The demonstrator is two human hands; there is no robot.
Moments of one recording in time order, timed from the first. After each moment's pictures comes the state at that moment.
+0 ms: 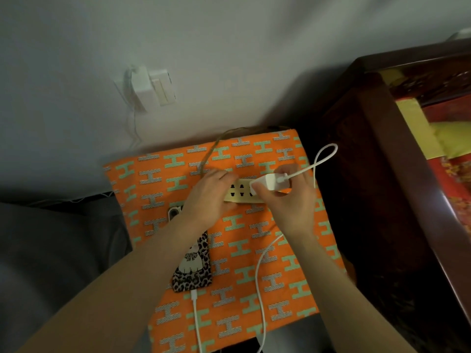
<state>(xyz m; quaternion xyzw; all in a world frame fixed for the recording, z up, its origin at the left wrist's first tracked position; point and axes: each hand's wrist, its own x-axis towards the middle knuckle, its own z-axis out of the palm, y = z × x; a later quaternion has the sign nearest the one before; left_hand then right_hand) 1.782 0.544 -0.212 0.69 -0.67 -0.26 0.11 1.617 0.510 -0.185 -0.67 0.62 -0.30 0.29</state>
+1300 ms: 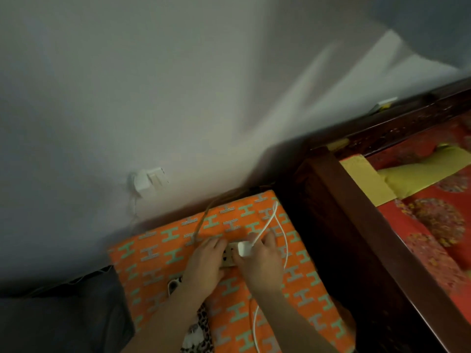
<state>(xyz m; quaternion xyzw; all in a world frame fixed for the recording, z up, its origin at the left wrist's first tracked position) 1.780 0.532 -0.204 0.68 -0.68 -0.27 0.05 1.649 0.511 -0.188 -0.67 0.69 -0.12 0.25</state>
